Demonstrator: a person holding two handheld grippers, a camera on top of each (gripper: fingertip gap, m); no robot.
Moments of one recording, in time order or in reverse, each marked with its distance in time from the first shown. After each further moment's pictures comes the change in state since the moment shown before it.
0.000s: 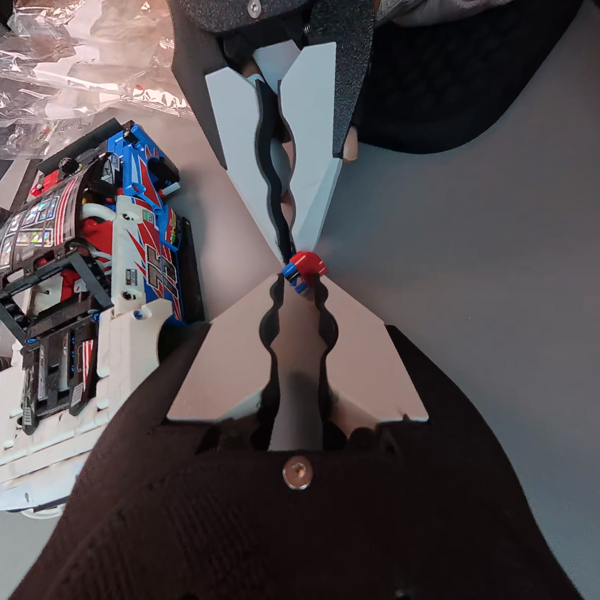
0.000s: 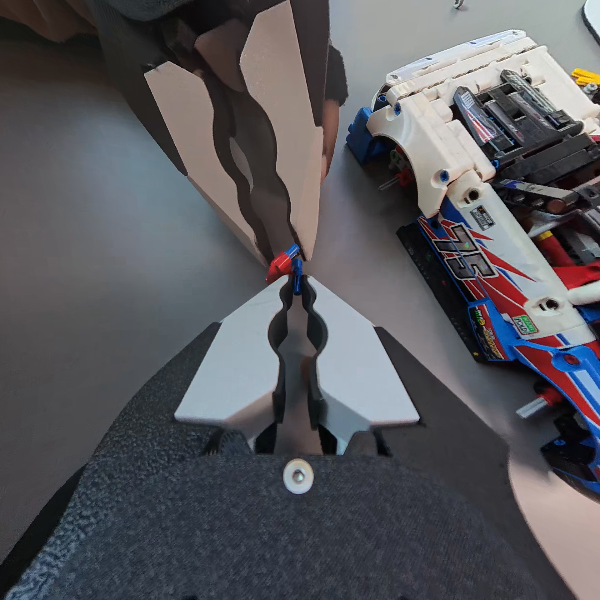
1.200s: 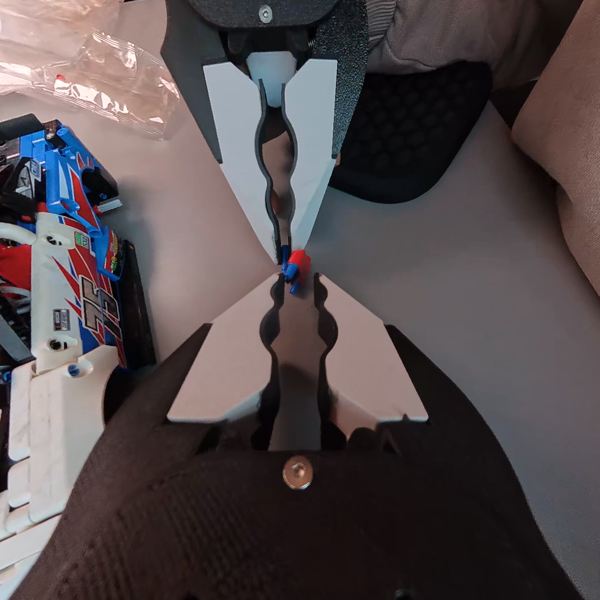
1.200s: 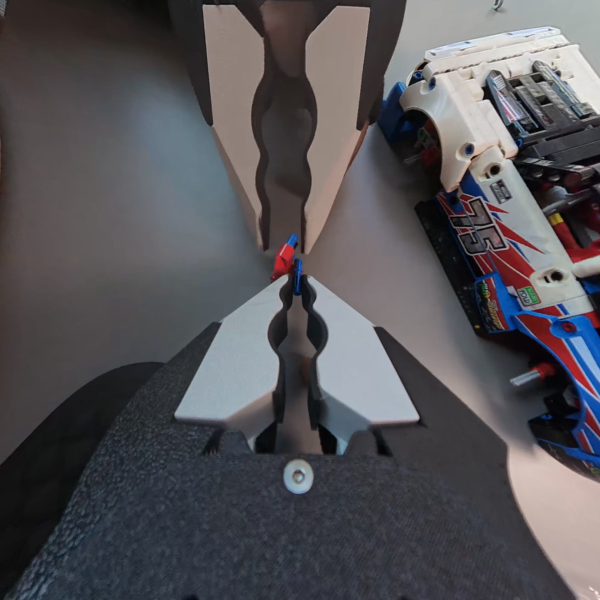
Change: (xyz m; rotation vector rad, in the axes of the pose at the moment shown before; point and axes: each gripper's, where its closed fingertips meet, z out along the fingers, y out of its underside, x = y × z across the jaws) left arm 0.017 -0.021 0.014 0.046 0.209 -0.142; right arm -0.009 0.020 -0.022 0.005 -0.065 -0.104
